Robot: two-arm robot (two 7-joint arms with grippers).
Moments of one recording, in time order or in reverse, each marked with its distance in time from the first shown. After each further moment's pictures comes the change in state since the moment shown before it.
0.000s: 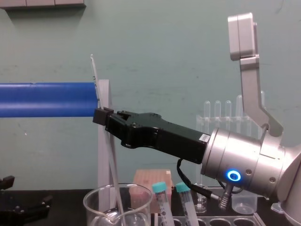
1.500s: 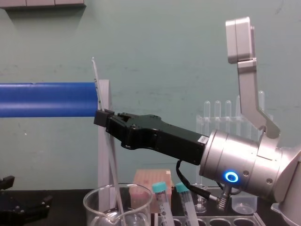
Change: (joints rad) left arm 0.000 0.000 0.000 0.000 0.000 0.000 0.000; right arm 0.008 -0.013 0.004 0.028 -0.003 -0.006 -0.002
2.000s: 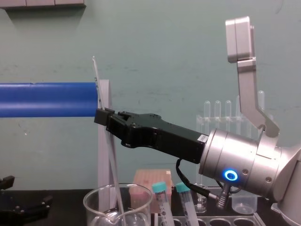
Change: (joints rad) left arm 0.000 0.000 0.000 0.000 0.000 0.000 0.000; right arm 0.006 -0.004 0.003 0.009 0.000 -0.003 0.004
